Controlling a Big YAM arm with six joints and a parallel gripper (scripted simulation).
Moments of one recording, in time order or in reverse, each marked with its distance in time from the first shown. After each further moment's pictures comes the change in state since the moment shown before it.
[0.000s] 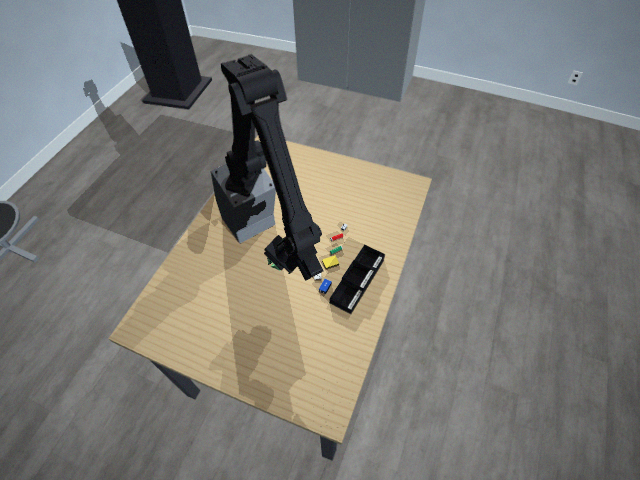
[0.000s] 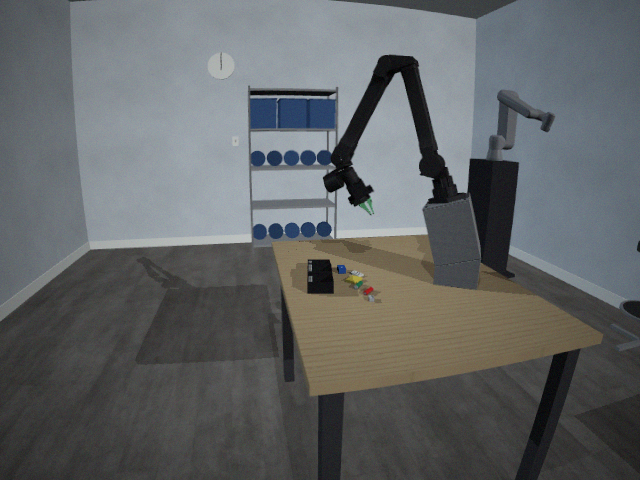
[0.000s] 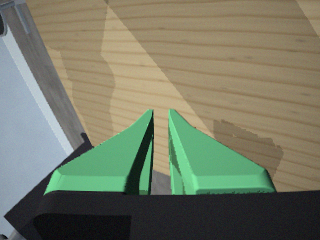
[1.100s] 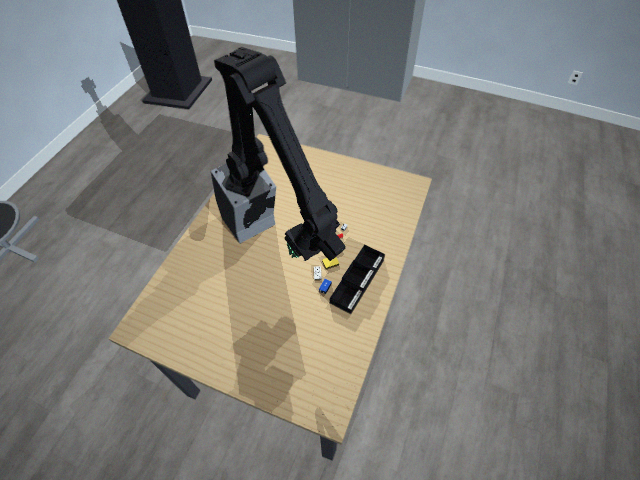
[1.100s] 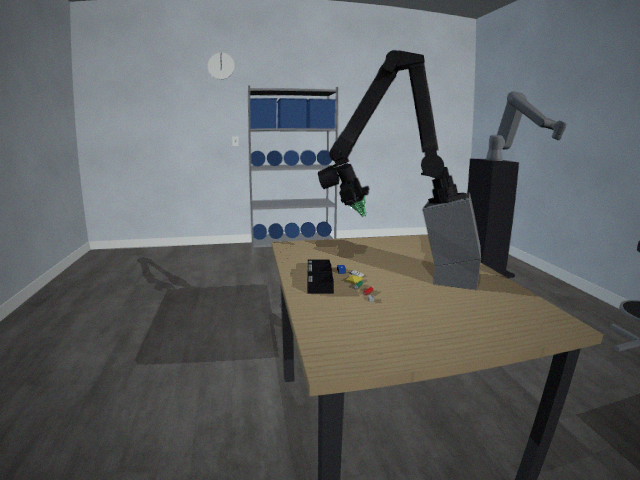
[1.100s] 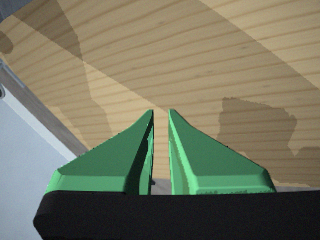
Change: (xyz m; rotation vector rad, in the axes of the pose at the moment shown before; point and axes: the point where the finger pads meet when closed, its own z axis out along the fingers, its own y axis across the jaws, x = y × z) arm -0.057 -0.028 -0.032 0.148 -0.015 0.293
